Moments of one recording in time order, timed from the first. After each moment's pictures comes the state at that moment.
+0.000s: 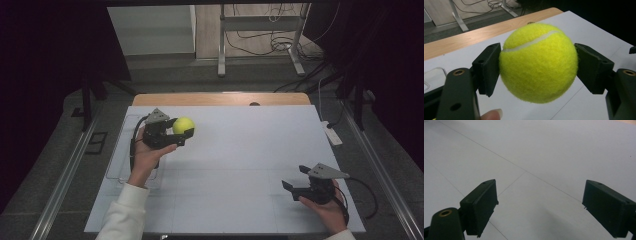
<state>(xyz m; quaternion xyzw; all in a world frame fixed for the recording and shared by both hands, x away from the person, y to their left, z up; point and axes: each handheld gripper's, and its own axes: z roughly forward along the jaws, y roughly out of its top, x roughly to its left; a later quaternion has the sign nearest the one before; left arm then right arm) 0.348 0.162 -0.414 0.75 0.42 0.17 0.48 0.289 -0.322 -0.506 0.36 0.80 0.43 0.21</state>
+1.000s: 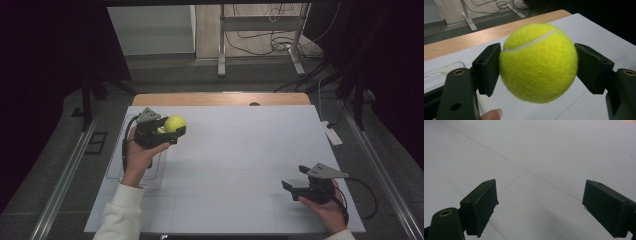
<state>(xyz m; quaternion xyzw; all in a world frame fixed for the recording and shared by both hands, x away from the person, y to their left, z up) 0.344 0.179 -0.411 0.74 0.44 0.19 0.48 0.290 -0.321 -0.508 0.36 0.80 0.43 0.21</state>
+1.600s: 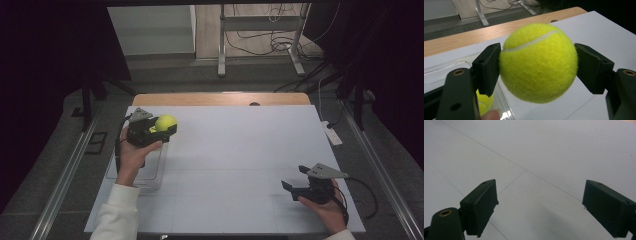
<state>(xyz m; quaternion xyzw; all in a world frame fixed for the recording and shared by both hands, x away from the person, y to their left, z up) 0.348 0.203 -0.417 0.72 0.48 0.21 0.45 0.290 -0.321 -0.508 0.36 0.80 0.43 0.21</state>
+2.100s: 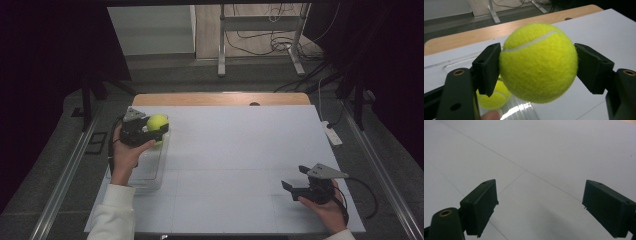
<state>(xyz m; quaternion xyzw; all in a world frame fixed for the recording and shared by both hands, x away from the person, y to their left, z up) 0.348 0.218 -0.419 0.72 0.50 0.23 0.43 0.290 -0.321 -0.508 0.36 0.80 0.43 0.21</state>
